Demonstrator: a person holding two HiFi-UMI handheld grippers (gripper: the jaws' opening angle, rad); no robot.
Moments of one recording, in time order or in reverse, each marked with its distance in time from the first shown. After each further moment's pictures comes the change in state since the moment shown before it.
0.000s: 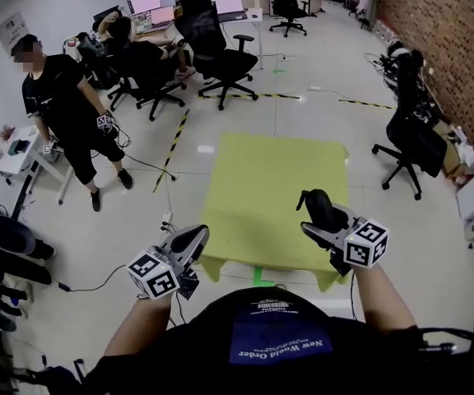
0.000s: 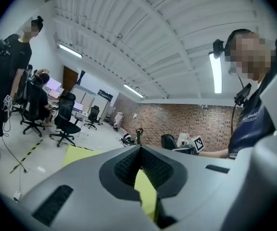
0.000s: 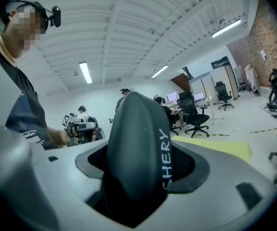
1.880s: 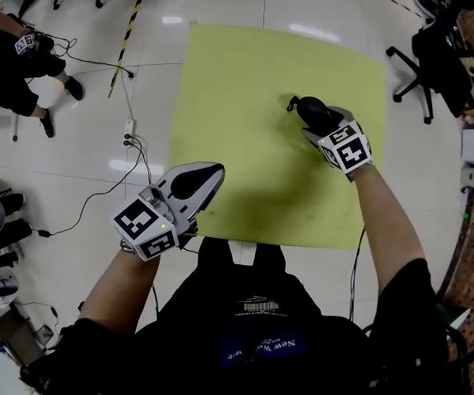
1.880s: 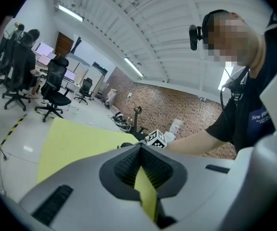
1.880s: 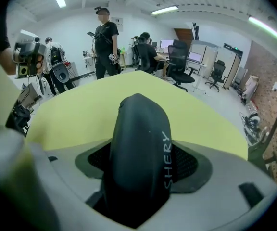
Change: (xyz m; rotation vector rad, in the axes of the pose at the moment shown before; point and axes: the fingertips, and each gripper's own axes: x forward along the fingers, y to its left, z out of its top) left arm 0.172 0.170 -0.099 -0.133 0.253 -0.146; right arm 0.205 -0.301 -0.197 -0.215 0.744 -0.288
